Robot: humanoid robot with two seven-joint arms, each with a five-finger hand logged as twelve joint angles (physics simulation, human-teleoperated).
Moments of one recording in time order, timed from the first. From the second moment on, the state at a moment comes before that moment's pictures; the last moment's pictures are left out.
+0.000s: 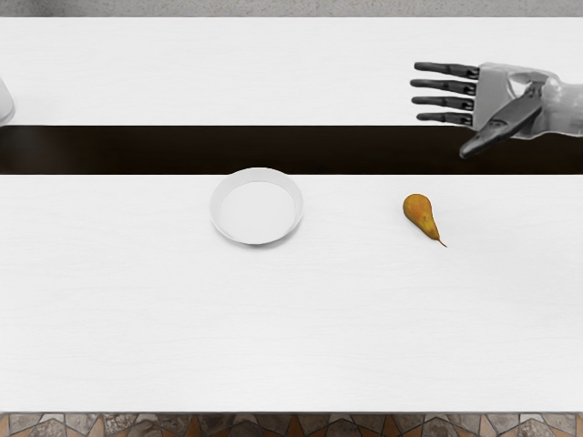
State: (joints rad) left arm -0.02 0.00 0.32 -0.16 0.09 0.15 0.18; right arm 1.13 -0.92 0.29 1.18 0.18 0.61 -0.24
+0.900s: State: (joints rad) left arm -0.02 0.00 0.32 -0.16 0.09 0.15 0.18; right arm 1.21 -0.94 0.36 1.57 -0.05 0.13 -0.59
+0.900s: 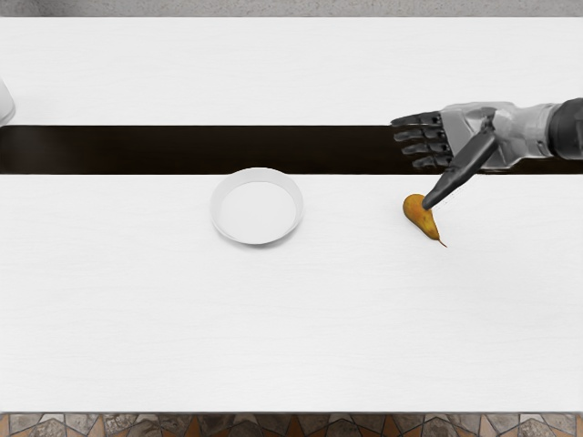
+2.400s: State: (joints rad) left arm -0.02 0.00 0.32 -0.16 0.09 0.15 0.18; right arm 1.56 -0.56 -0.29 1.46 -0.11 -0.60 -0.61
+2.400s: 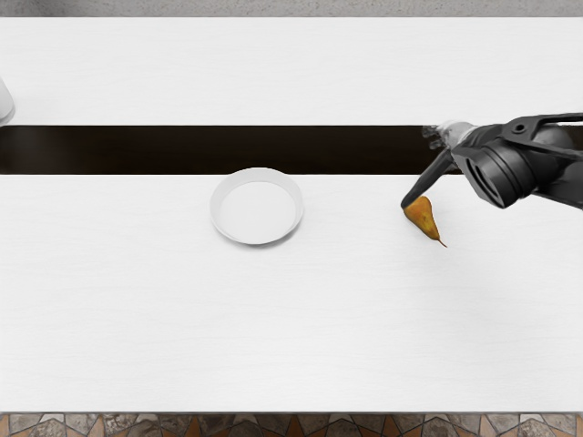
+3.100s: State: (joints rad) left arm -0.02 0.00 0.32 -0.16 0.09 0.15 0.18; right arm 1.59 -0.46 -0.43 1.44 -0.11 -0.61 -0.61
